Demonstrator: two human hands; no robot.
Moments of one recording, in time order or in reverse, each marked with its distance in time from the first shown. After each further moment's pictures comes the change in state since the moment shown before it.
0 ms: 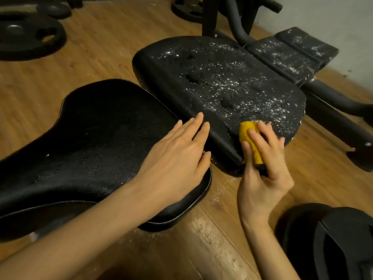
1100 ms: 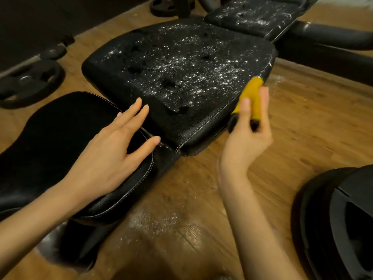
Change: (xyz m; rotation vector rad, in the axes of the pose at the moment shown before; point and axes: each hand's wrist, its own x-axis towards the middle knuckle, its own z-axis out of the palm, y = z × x) left_hand 0.005 0.009 0.010 0.033 -0.077 -0.140; right_hand 0.031 0.058 -0.006 0.681 0.559 0.672
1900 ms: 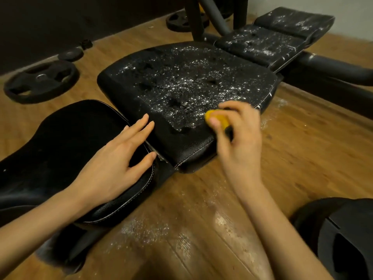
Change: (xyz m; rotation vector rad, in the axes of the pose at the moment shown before) left_hand -0.001 0.000 0.000 -0.035 0.001 -0.029; right_hand 0.029 -0.033 -0.003 -0.757 -0.727 -0.642
